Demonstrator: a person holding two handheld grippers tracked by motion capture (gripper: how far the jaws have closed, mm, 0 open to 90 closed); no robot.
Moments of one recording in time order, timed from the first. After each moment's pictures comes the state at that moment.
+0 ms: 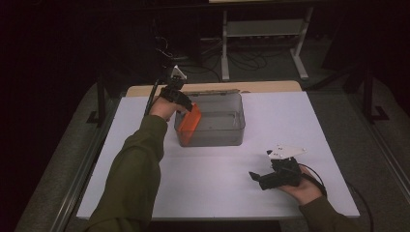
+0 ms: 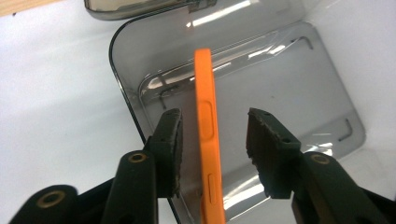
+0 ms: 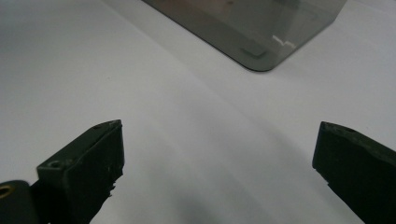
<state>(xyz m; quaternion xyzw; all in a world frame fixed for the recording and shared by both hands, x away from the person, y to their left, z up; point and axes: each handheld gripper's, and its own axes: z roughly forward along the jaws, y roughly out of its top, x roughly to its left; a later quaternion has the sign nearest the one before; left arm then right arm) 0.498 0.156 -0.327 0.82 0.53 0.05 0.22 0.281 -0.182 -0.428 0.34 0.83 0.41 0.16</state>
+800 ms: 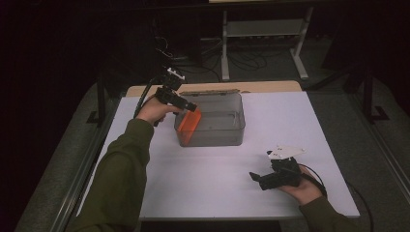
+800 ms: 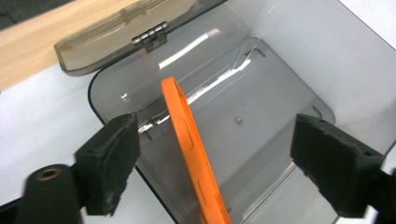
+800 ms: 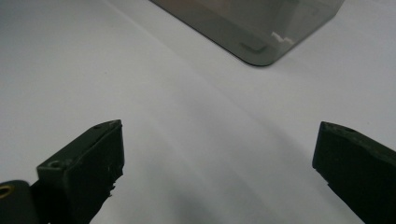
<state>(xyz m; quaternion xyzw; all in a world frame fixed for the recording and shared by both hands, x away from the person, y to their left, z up) 0.482 0.171 -0.321 0.86 0.40 0.08 0.31 0.282 -0.182 -0.431 0.34 0.83 0.40 0.16</state>
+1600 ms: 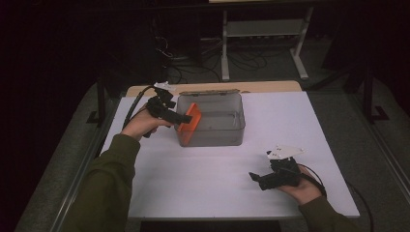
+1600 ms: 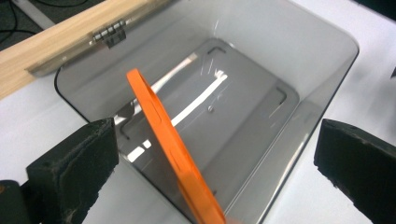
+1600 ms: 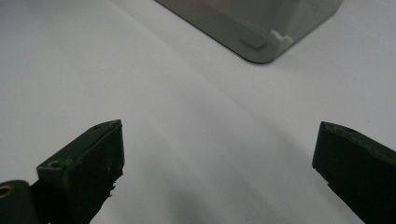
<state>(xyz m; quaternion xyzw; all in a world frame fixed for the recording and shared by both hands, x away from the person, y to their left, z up) 0.441 0.196 -0.333 0.86 0.32 0.08 0.38 0.283 -0.181 -0.432 0.34 0.84 0.40 0.16</state>
